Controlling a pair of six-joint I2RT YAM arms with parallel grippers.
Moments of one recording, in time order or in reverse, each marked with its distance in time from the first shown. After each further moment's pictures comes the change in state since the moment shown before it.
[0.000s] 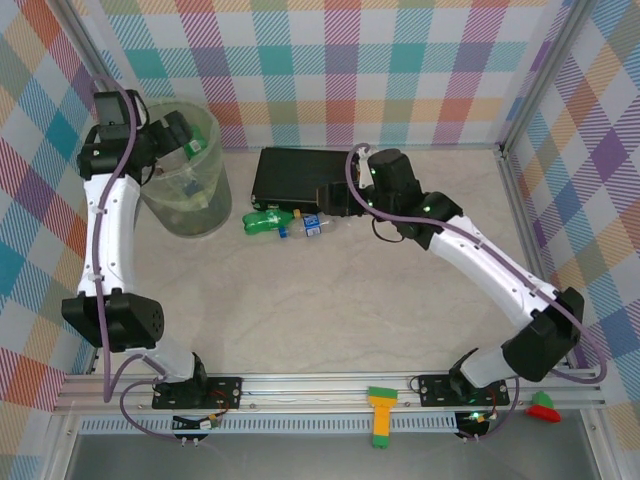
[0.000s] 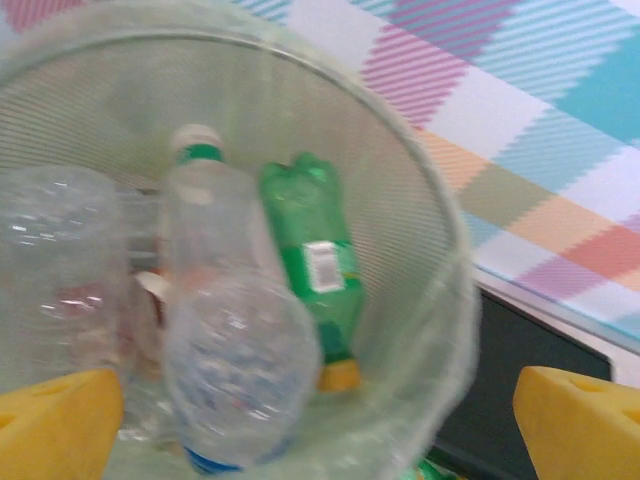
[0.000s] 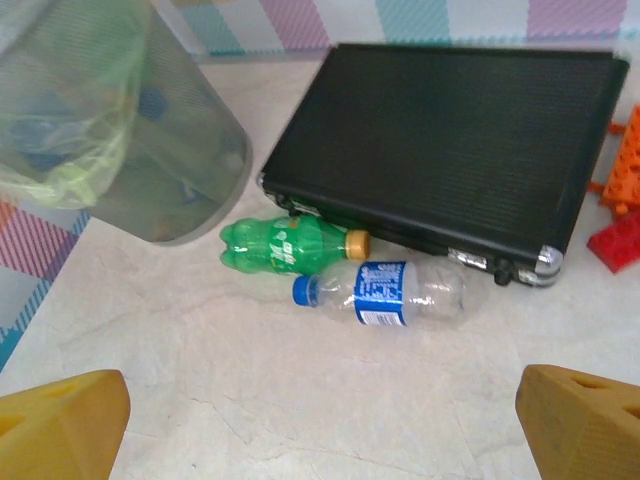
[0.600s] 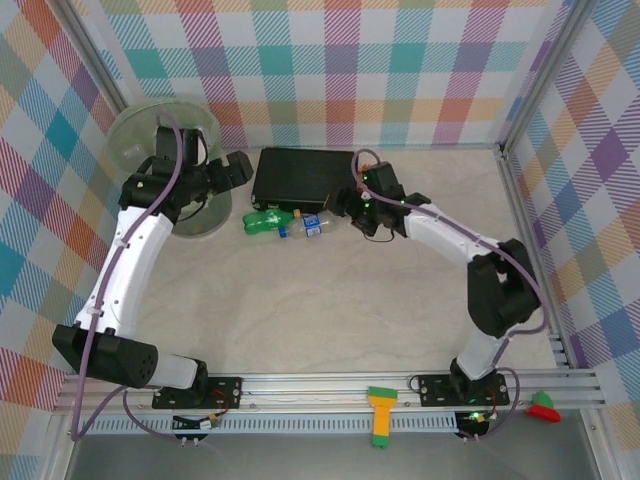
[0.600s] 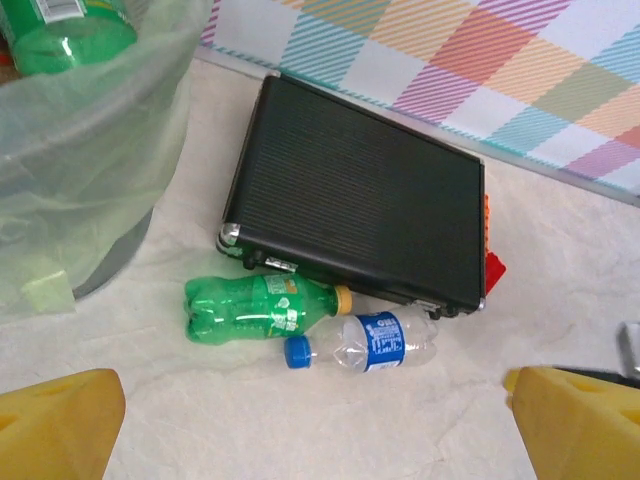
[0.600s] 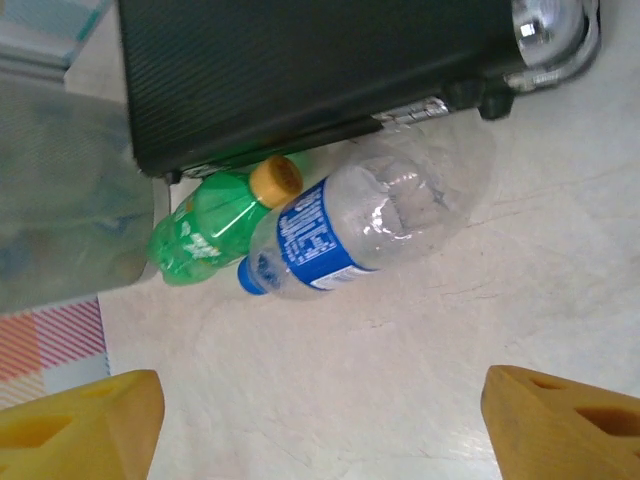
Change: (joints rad) left arm -0.253 -0.193 -0.304 -0.002 0.041 -0.096; right arm -0.119 0.295 -0.129 0.225 -0.233 0.521
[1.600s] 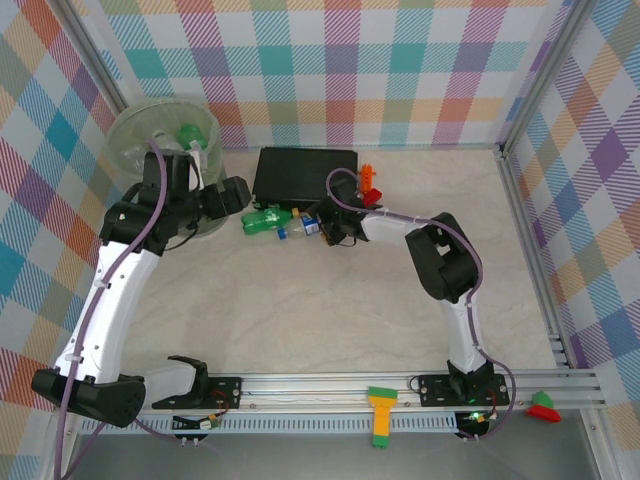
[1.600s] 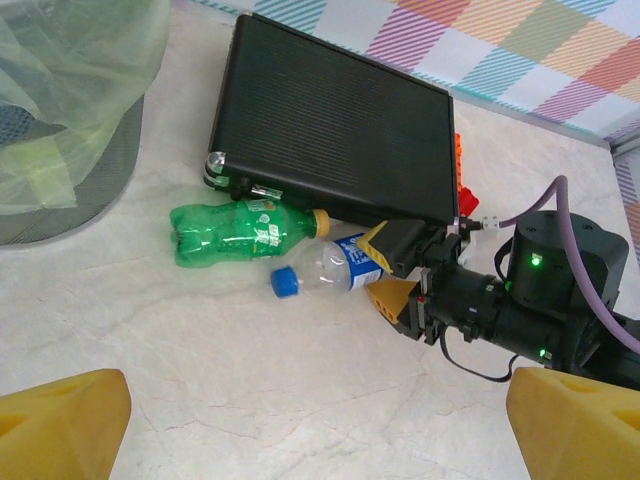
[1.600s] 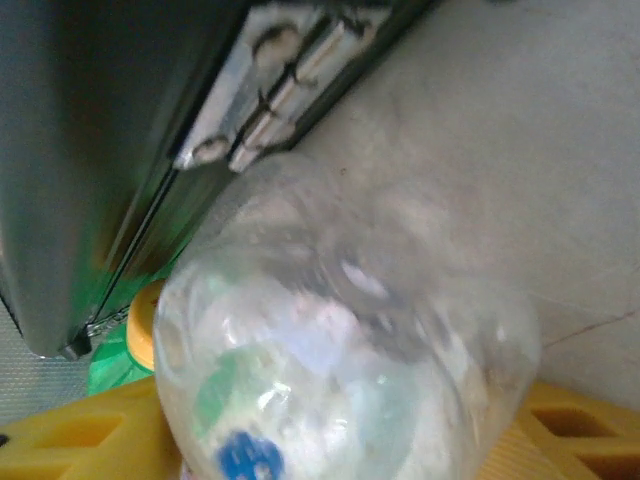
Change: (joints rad) left arm -0.046 -0.184 -0.090 -0.106 0.032 0.008; right arm 0.088 0.366 0.150 0.205 0.126 0.468
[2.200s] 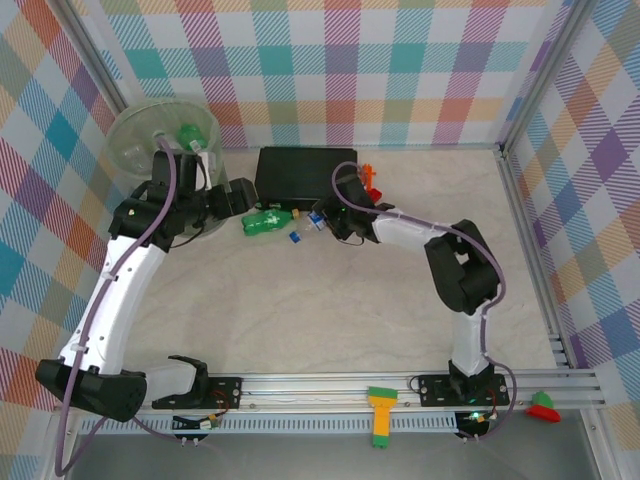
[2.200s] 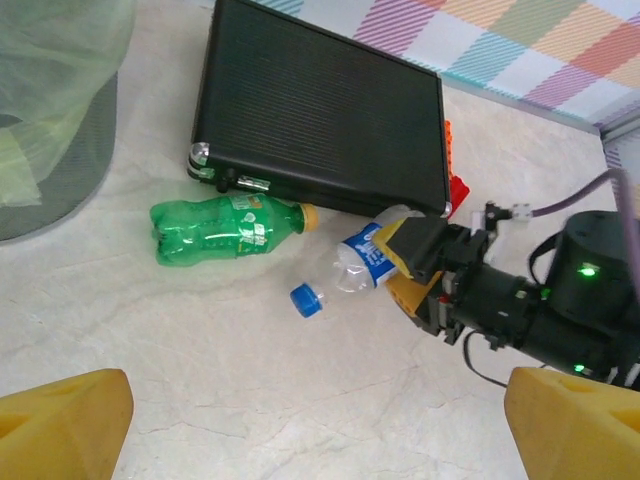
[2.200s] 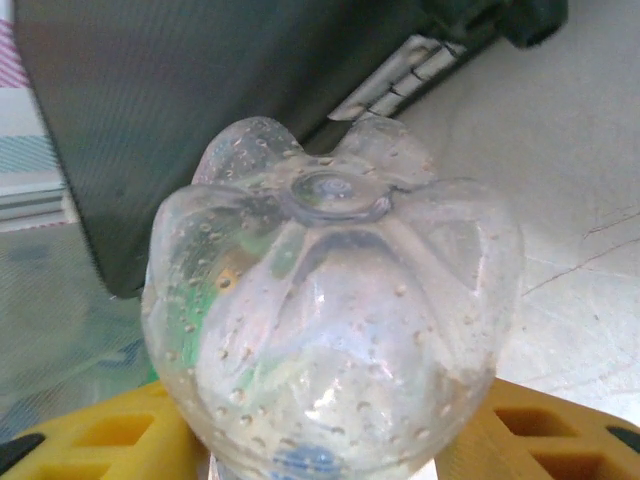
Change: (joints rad) left arm -0.010 0.031 -0.039 0.043 0.059 0.007; right arm 0.003 -0.185 -0.104 -0.009 0.047 -0.129
